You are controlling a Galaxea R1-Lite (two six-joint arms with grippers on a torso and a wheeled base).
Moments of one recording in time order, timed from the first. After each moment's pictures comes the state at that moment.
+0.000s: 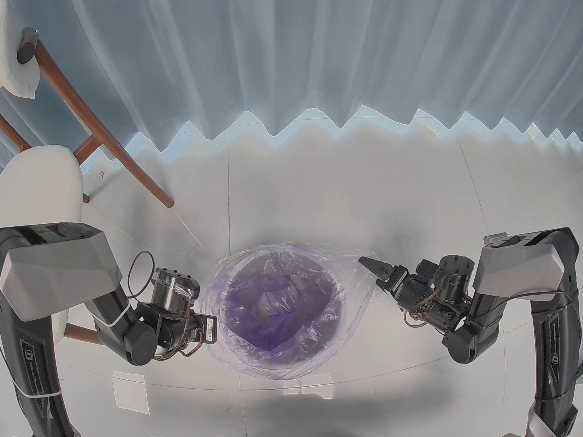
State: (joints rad) left arm -0.36 2.21 -0.65 -0.77 0.19 -0.19; right arm 0.37 2.43 -0.68 -1.55 0.27 0.96
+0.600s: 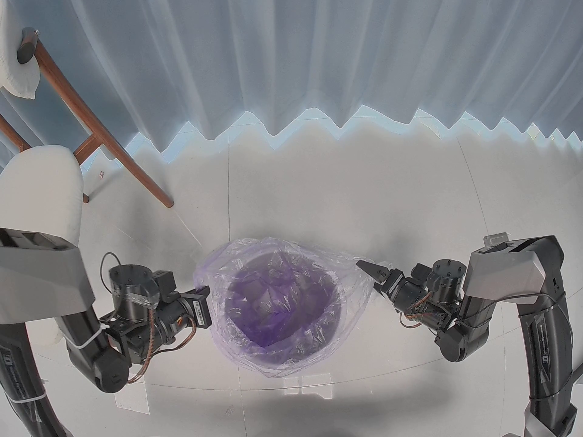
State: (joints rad) left arm -0.37 2.10 -0.37 -1.38 0.03 -0.26; right arm 0.34 2.53 -0.78 -1.55 0.31 0.98
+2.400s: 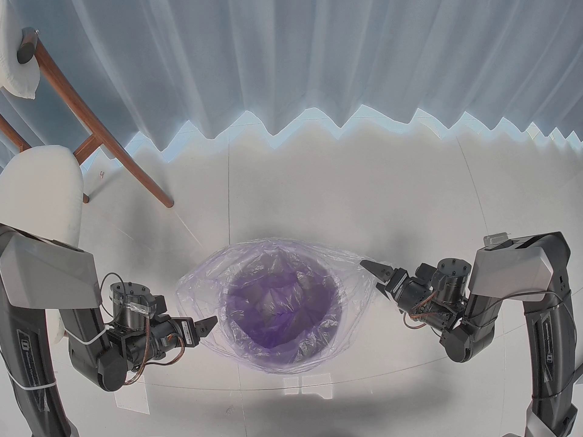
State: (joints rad) left arm -0.25 2.21 -0.33 -1.33 -0.07 -0.32; right arm 0.34 2.49 -0.73 -1.55 0.31 1.00
